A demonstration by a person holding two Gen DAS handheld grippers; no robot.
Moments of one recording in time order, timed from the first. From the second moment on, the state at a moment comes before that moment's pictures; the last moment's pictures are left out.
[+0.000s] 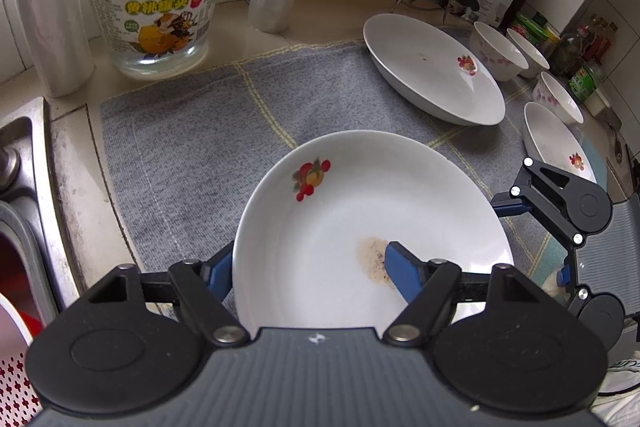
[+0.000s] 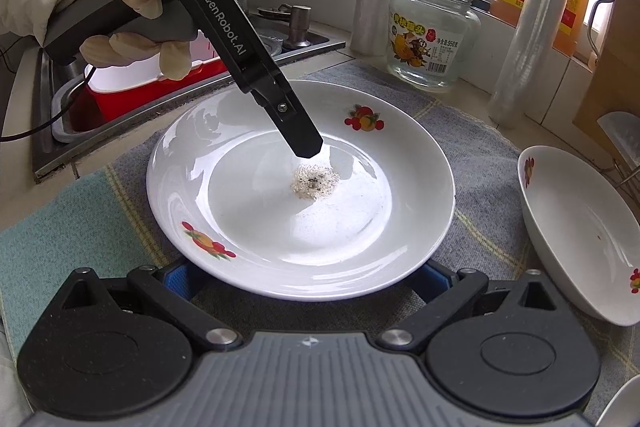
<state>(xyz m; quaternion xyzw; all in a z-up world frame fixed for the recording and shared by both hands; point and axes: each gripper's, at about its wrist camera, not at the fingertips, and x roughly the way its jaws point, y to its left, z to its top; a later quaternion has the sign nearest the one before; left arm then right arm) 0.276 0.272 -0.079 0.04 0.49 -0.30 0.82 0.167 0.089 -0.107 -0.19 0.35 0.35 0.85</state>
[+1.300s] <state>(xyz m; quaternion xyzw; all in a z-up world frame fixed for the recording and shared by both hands) 0.132 0.143 -0.036 0.09 0.35 -0.27 0.89 0.077 -0.039 -0.046 -0.13 0.35 0.04 0.93</state>
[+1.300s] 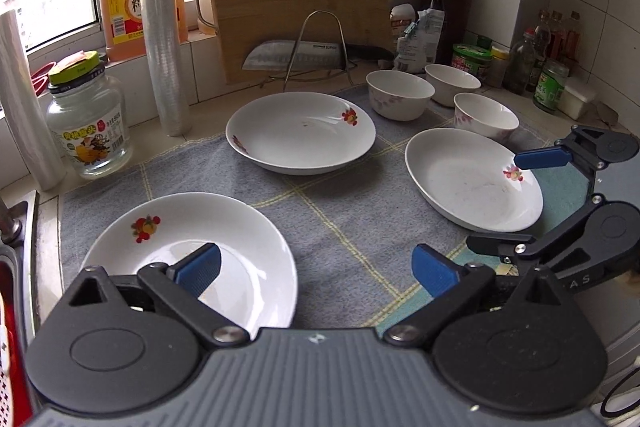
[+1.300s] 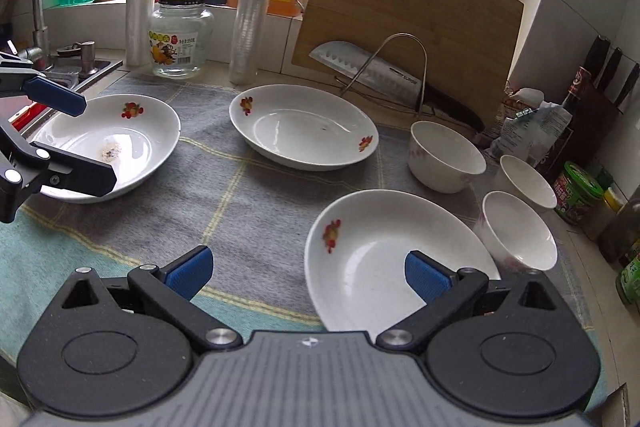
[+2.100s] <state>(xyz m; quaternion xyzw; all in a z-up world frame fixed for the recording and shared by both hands) 0.127 0.019 -0.046 0.06 0.37 -0.22 0.90 0.066 -0.193 -0.097 -0.14 0.38 0.18 0.90</state>
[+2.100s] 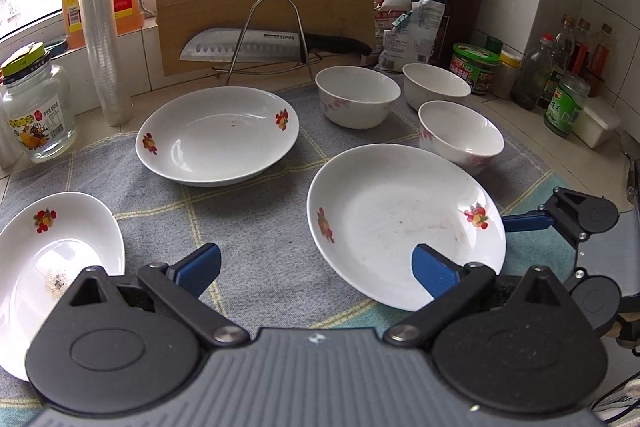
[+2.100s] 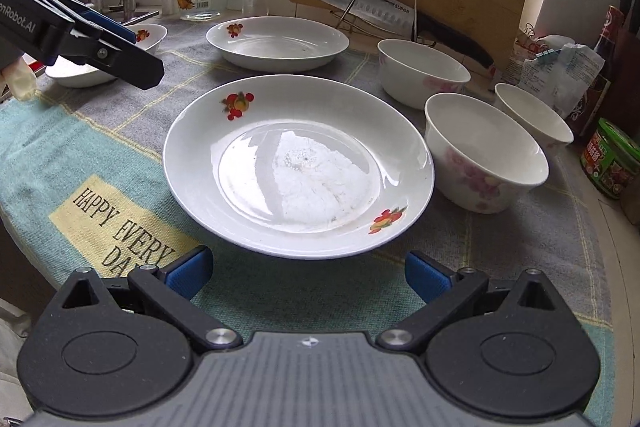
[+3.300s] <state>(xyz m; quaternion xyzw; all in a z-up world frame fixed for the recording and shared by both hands) 0.226 -0.044 -0.098 0.06 0.51 -0.34 0.79 0.087 -0.204 -0.107 -0.11 0.36 0.24 0.90</state>
